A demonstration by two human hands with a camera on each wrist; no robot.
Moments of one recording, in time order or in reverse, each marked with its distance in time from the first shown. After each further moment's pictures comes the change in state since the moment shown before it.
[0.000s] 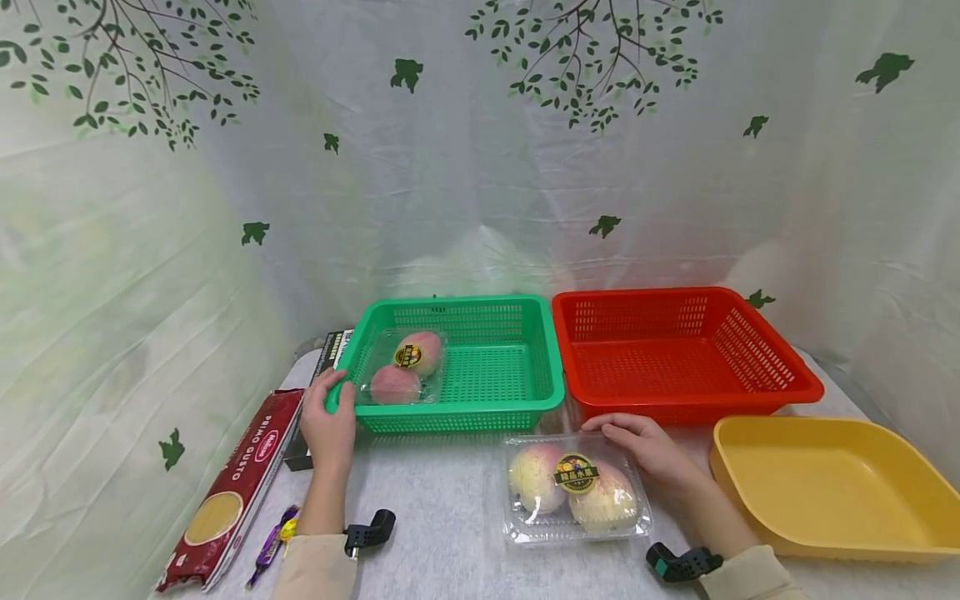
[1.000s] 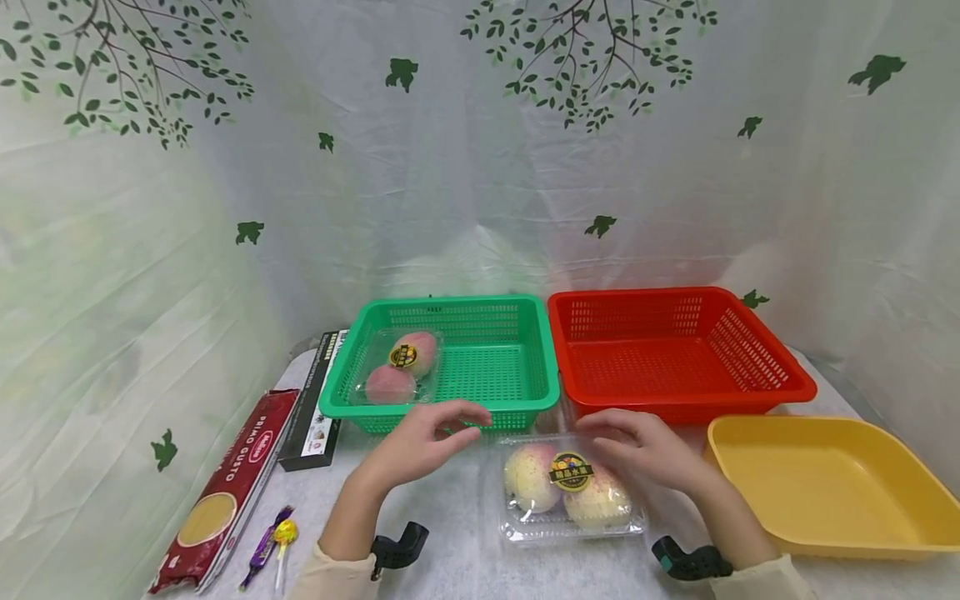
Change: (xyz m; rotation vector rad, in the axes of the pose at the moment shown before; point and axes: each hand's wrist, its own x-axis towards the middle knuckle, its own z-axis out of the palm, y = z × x) left_hand -0.069 0.097 0.029 0.046 -1.106 0.423; right_hand -0.014 -0.048 0.007 -0.603 -0.032 -0.129
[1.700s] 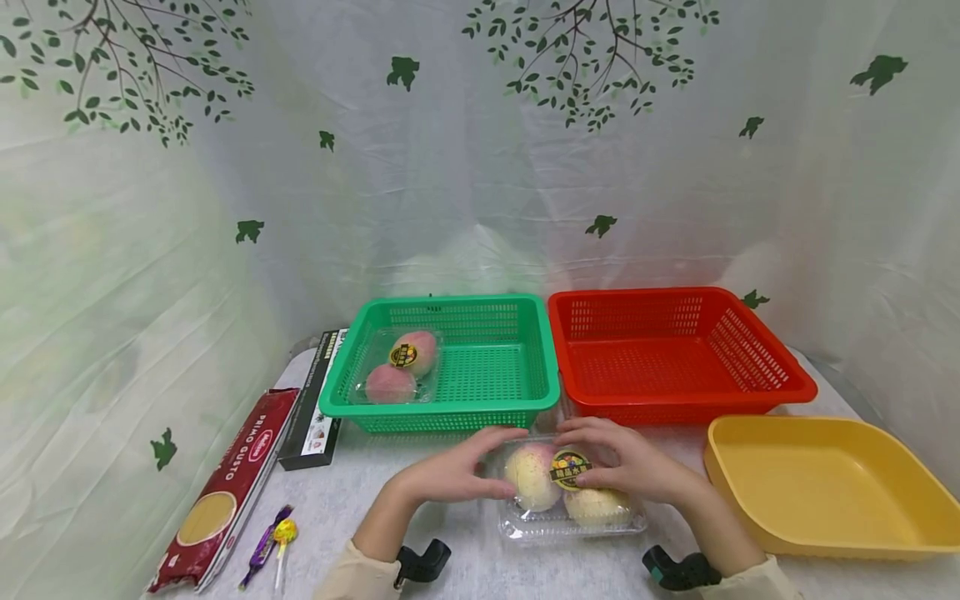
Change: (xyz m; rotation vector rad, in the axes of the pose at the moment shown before) left_hand 0.011 -0.019 0.046 -0.062 -0.323 -0.113; right_hand 0.005 -0.006 0.019 -0.002 -0.154 -0.075
